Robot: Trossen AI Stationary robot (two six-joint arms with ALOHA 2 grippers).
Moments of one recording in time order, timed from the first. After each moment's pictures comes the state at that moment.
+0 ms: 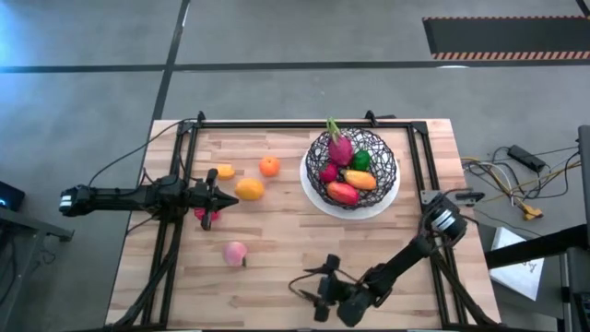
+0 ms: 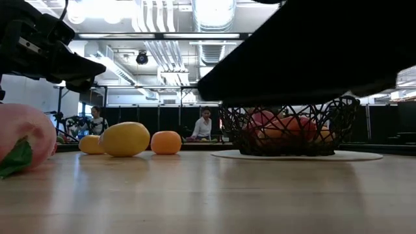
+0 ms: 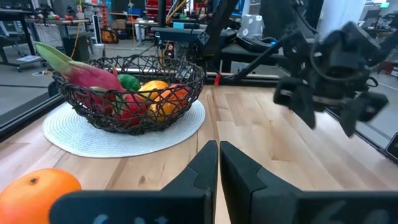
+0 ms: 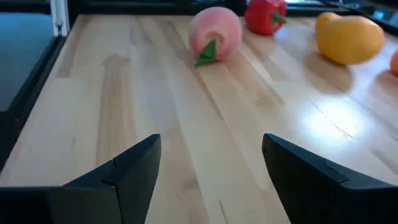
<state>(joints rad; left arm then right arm) 0.04 0.22 0.00 0.10 0.06 -0.05 0.73 2.14 1.17 0.39 0.89 0.42</state>
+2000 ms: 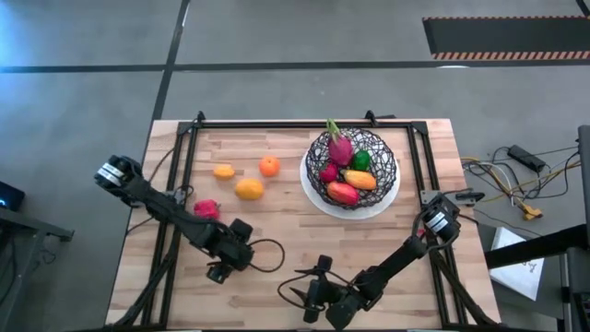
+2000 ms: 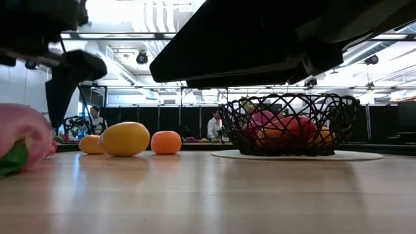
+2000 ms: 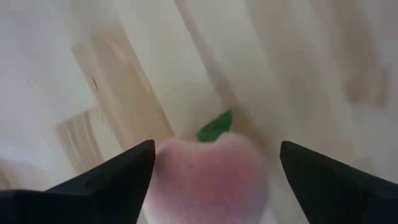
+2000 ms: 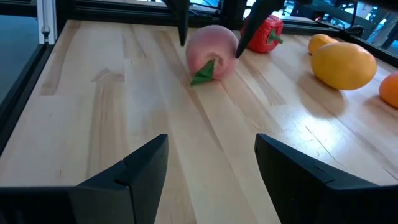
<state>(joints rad) -0.54 1.50 0.93 -0.71 -0.02 -0.10 0.69 2.20 1.31 0.31 0.92 0.34</state>
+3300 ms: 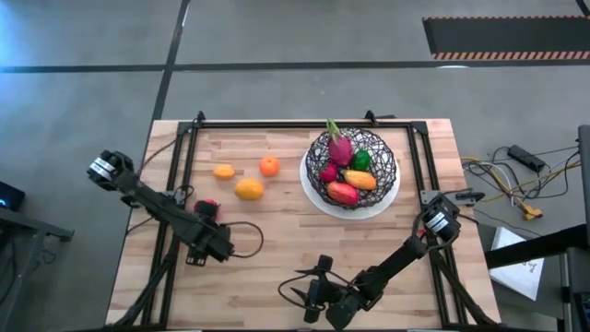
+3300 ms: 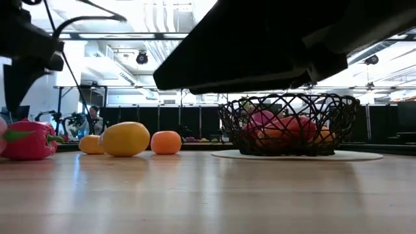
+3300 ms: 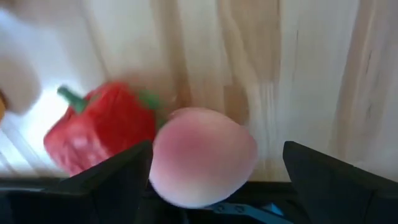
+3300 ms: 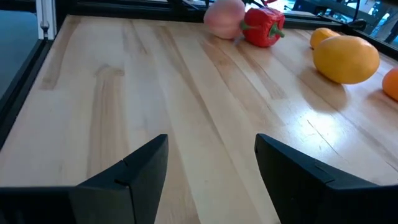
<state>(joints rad) -0.57 1.40 0.93 -1.28 -0.04 -0.46 0.69 2.20 1.31 0.29 0.91 0.37</state>
